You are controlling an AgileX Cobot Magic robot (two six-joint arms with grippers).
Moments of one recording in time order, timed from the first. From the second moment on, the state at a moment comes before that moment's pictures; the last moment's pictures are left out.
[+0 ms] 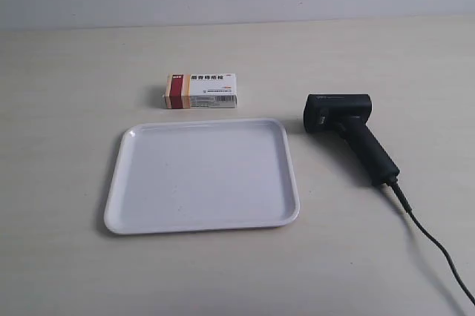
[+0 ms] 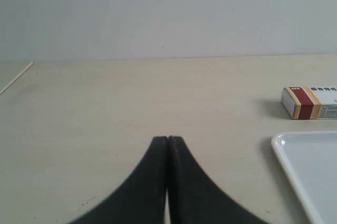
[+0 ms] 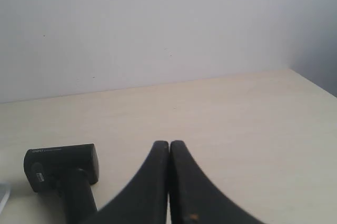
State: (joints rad) left arm -0.02 0.01 0.00 0.05 0.26 0.00; right arm 0.06 0.01 0.00 0.01 0.20 0.08
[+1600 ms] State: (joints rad) left arm -0.05 1.19 -0.45 0.06 -0.10 -0.15; right arm 0.06 0.01 0.00 0.28 0.04 0.13
